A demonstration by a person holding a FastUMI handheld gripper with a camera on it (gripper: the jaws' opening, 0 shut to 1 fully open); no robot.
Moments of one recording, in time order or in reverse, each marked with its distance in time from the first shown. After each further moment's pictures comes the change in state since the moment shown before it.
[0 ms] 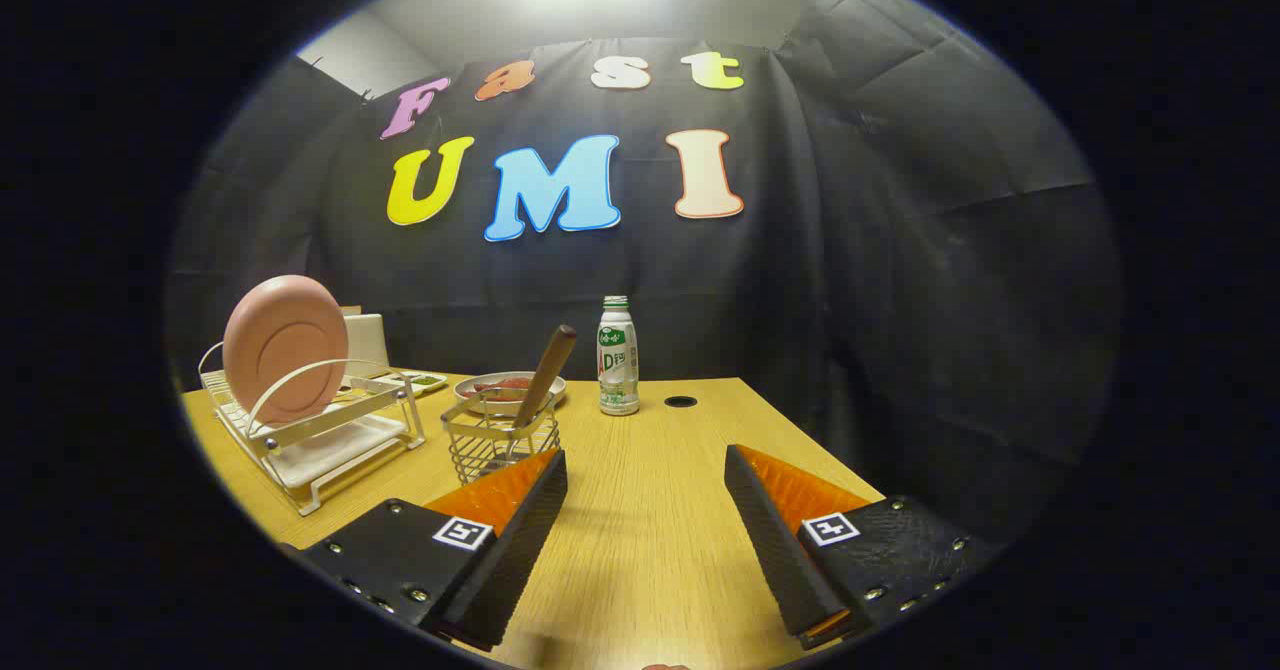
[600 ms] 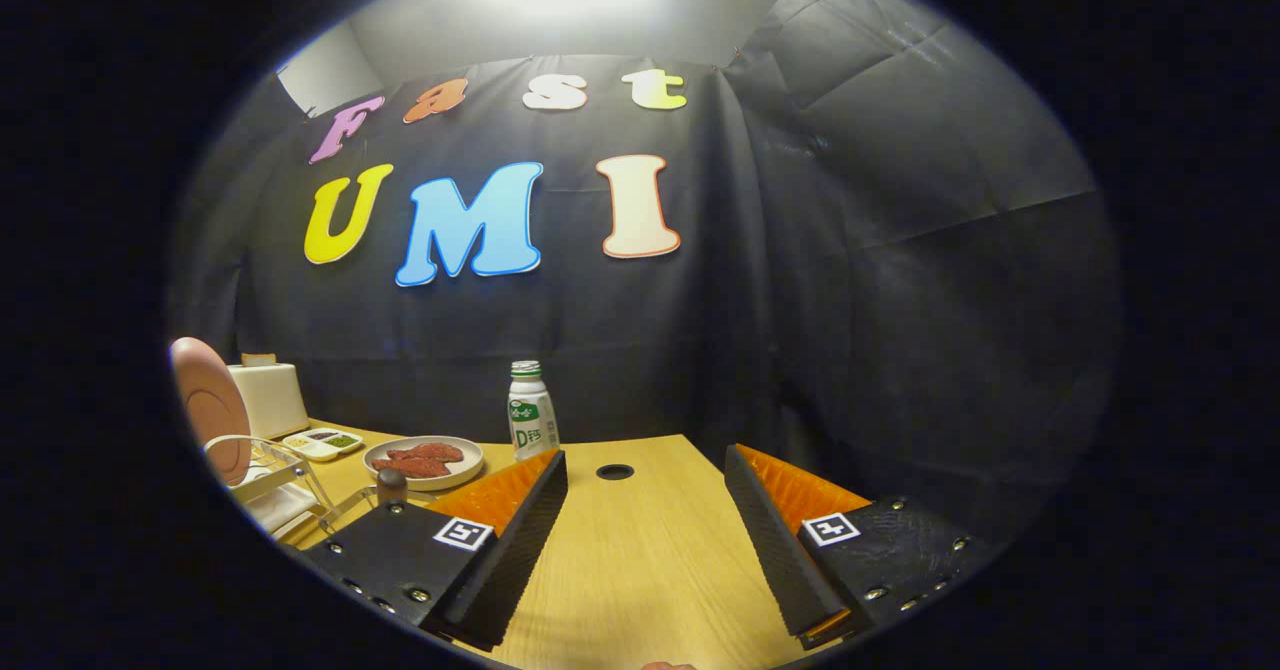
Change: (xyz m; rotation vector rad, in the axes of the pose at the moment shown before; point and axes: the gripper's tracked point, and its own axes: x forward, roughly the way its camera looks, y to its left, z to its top) arm 0.054 -0.071 0.068 0.023 -0.100 -0.214
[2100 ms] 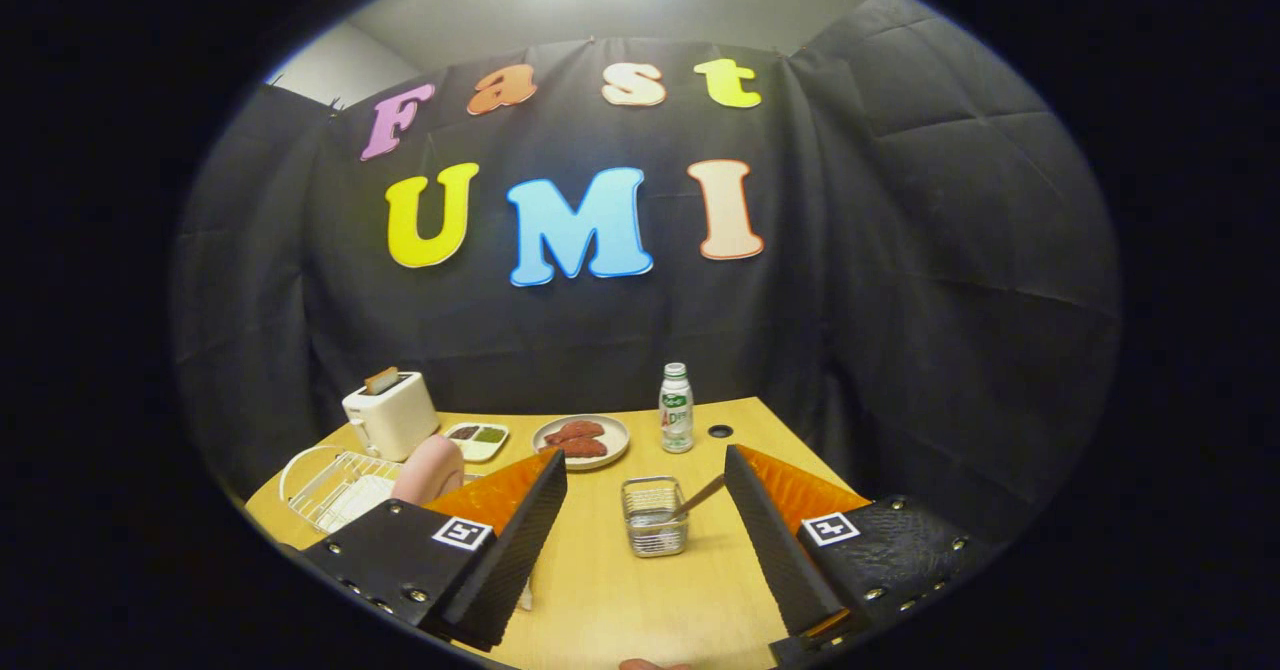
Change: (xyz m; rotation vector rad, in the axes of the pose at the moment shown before) arm -0.175 0.203 0.128 0.004 0.254 0.203
